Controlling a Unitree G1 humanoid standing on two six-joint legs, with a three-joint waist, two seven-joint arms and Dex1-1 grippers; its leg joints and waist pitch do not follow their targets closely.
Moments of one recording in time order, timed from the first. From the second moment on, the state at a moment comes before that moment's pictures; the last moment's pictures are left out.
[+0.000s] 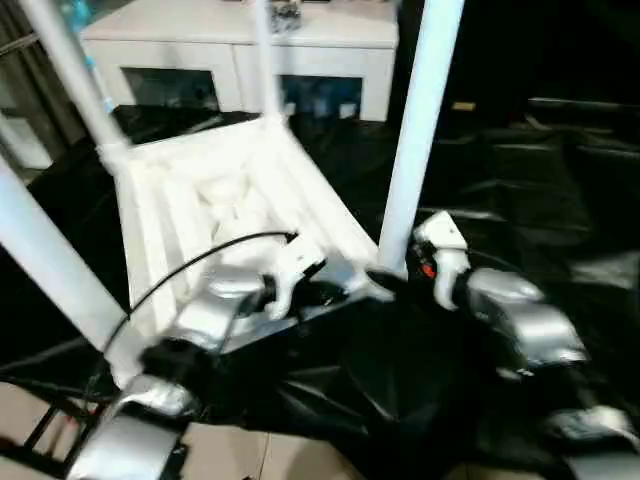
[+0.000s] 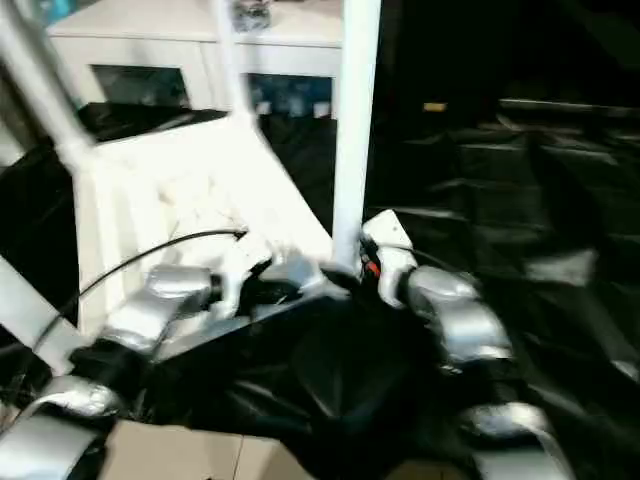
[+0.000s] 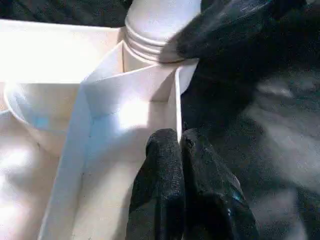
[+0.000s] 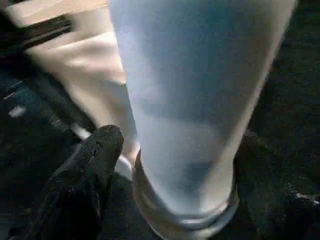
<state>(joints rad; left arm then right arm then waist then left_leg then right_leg) -0.59 0.24 -0.25 0.61 0.00 0.18 -1.14 -0.46 -0.35 0.12 0.40 0.11 0.30 1.00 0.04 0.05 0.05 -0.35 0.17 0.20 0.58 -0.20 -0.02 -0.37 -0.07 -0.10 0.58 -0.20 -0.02</state>
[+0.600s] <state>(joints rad) -0.58 0.31 -0.30 0.57 -0.01 0.19 -1.35 -0.40 -0.43 0.19 0.32 0.14 0.34 1.23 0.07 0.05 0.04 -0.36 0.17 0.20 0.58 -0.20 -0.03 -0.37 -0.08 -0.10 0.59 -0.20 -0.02</state>
